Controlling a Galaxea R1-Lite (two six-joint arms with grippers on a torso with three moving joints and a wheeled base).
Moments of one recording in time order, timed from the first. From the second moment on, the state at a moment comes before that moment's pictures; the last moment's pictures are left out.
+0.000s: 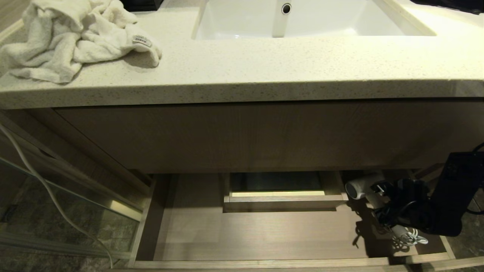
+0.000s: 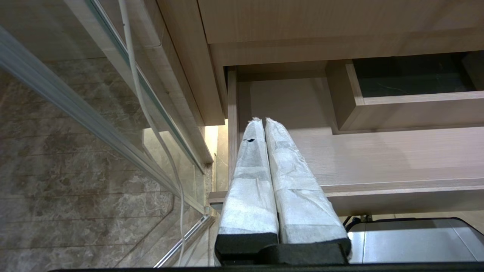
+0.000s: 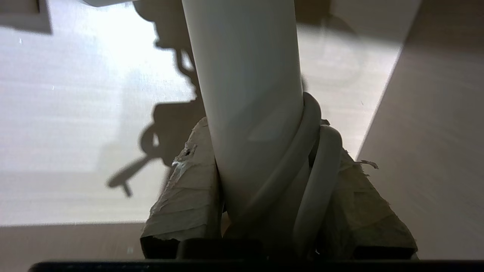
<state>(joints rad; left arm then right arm) 0.00 0.00 0.00 0.01 0.00 0.03 -0.23 2.50 -0.81 -0.91 -0.04 -0.41</state>
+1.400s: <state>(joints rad) 0.00 0.00 0.00 0.01 0.00 0.03 -0.22 2.39 -0.29 -1.41 -0.06 -0.40</state>
